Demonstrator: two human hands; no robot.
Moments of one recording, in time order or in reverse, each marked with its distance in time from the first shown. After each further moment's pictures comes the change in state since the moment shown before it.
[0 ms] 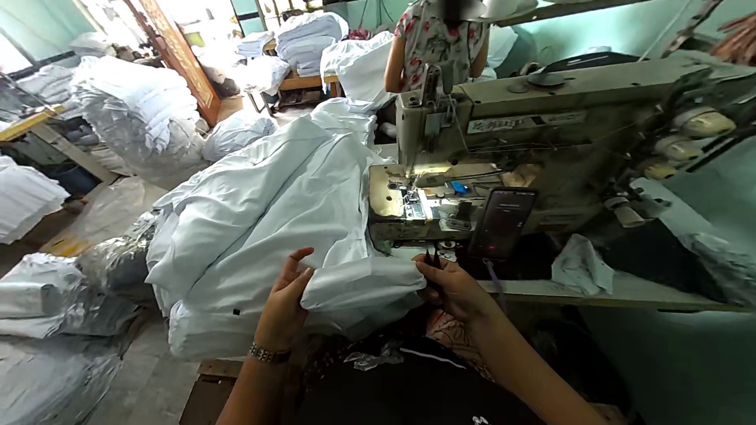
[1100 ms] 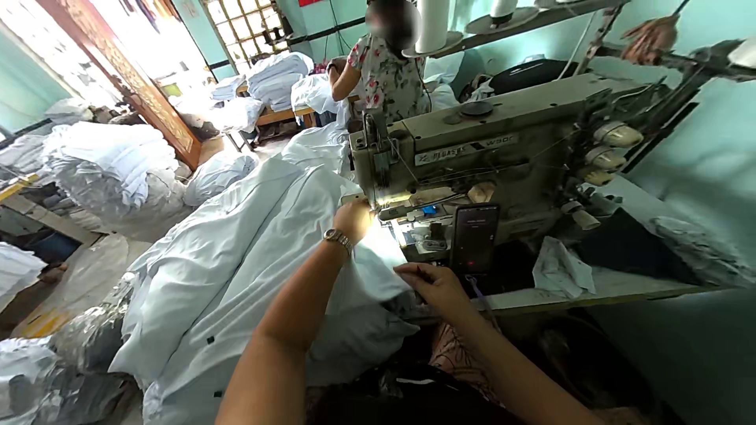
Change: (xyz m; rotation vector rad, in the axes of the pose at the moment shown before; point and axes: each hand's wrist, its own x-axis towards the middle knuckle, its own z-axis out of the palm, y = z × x) left_hand 0.239 -0.024 0.155 1.693 -0.391 0.088; right_hand 0.021 -0.014 -0.024 -0.661 0.346 -0.314
